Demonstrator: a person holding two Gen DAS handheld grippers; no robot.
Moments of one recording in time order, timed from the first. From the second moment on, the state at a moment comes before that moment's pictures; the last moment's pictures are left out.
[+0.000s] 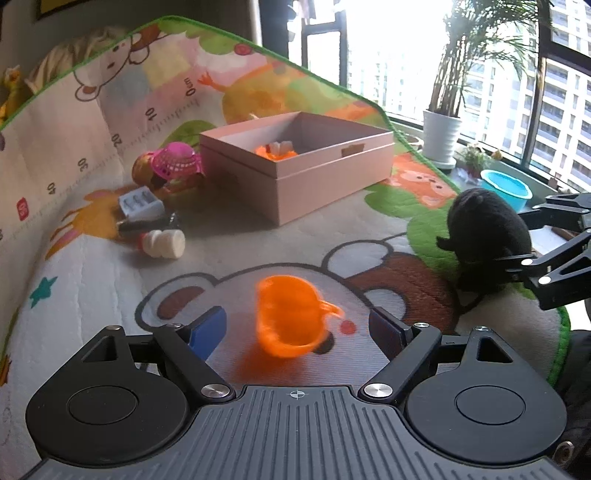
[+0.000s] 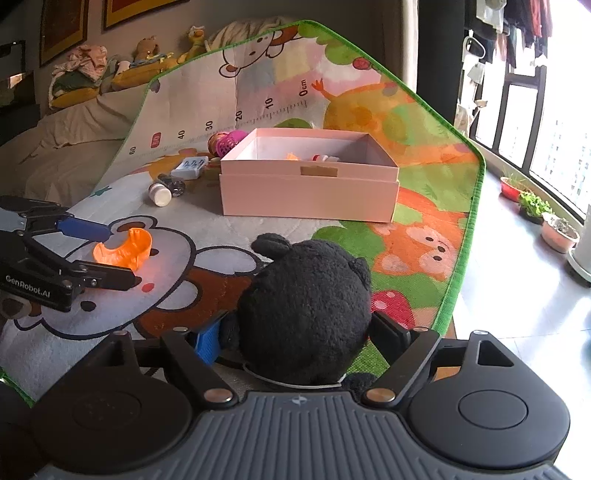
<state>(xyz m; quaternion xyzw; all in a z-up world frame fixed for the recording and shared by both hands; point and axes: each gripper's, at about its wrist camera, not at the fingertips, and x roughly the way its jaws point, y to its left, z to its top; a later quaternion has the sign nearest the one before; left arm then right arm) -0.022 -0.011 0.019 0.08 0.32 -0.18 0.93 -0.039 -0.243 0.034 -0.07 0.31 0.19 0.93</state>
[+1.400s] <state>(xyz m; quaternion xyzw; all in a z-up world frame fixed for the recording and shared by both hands) 0.006 -0.062 0.073 0.14 0.26 -0.22 0.93 -0.008 -0.254 0.098 -0.05 0.26 0.21 0.94</state>
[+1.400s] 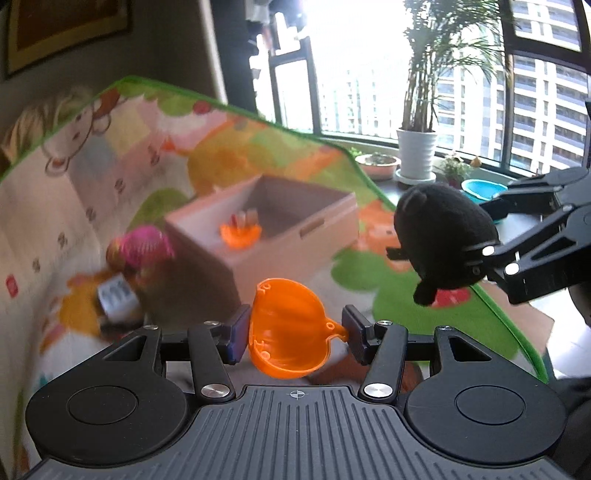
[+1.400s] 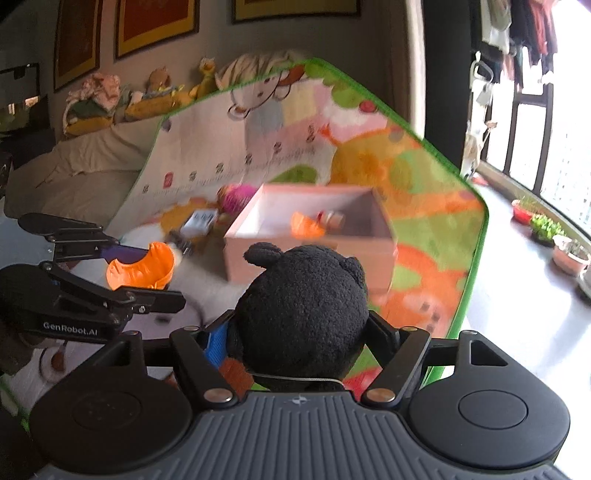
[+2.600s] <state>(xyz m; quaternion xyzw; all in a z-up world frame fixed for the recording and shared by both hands) 0.195 -0.025 0.081 0.09 0.24 -0.15 0.96 0.239 -0.241 0.125 0.07 0.26 0.18 0.95</state>
